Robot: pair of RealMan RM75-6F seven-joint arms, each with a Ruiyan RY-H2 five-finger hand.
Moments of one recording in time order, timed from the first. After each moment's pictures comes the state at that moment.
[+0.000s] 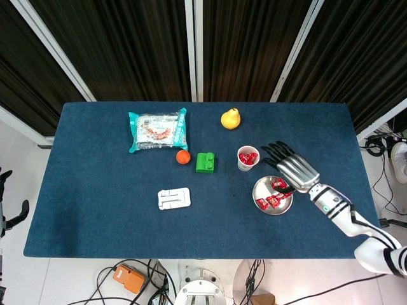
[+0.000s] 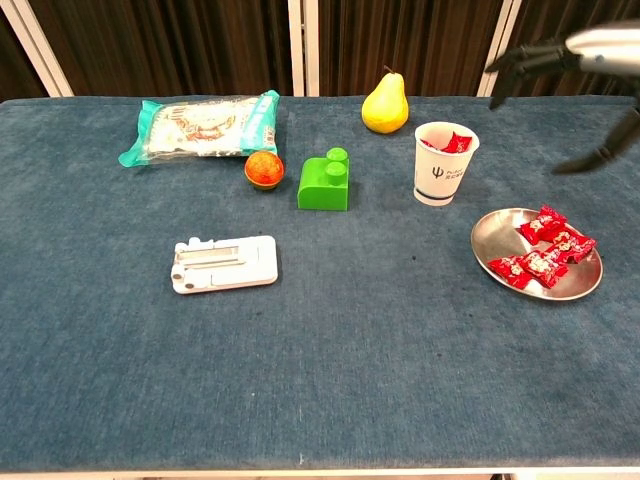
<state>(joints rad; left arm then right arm) -0.02 -1.08 -0.15 -1.75 1.23 1.49 0.00 0.72 -1.15 -0.03 -1.49 -1.57 1.02 0.18</state>
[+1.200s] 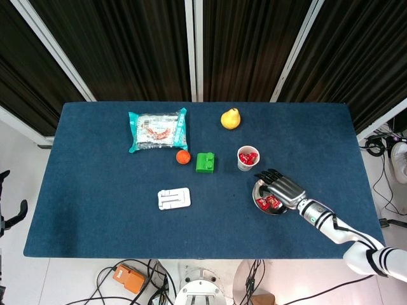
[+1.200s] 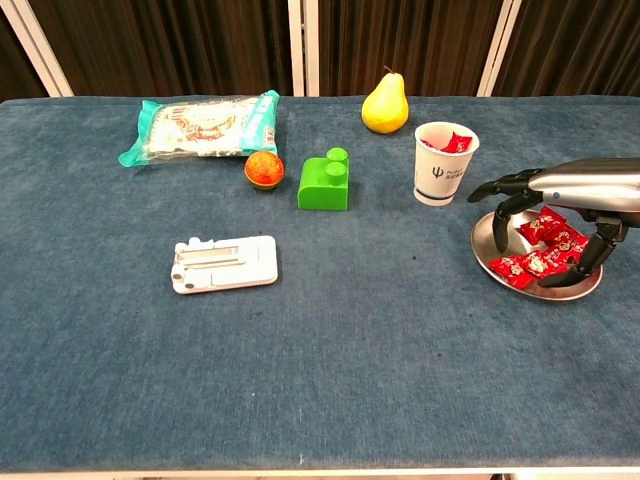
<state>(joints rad) -0.02 -1.08 -0.15 -1.75 1.22 1.49 0.00 0.72 -1.32 -0.10 -1.32 -1.63 0.85 0.26</state>
